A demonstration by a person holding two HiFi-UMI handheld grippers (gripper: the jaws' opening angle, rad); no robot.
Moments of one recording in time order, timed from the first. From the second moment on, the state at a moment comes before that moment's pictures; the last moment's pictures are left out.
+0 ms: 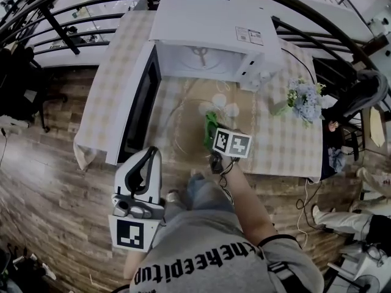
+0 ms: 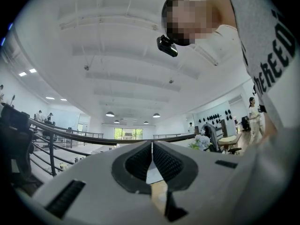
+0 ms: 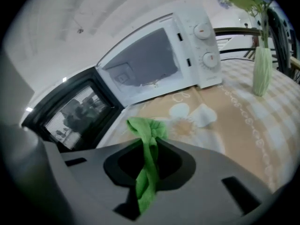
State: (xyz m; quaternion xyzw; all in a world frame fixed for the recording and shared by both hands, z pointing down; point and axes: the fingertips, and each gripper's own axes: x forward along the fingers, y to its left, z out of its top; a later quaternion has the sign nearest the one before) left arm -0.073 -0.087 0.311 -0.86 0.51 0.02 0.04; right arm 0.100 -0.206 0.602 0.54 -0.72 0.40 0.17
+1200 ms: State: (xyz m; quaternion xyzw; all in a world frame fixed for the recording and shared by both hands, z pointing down) left arm -0.078 -0.064 0.306 -0.87 0.49 0.01 0.05; right arm 0.052 -0.171 0.623 0.51 -0.74 0.39 0.23
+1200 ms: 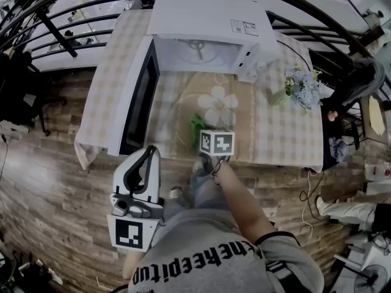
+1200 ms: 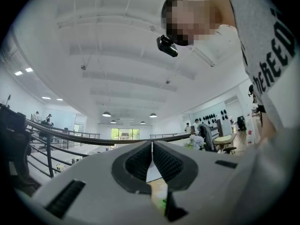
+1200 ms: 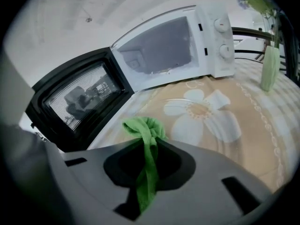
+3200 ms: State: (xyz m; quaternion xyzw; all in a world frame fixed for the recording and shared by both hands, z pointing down) left arm -0.071 -0.036 0.304 -0.88 0.48 0.02 0.05; right arm 0.060 -0.119 0.622 0.51 -0.73 0.37 0.25
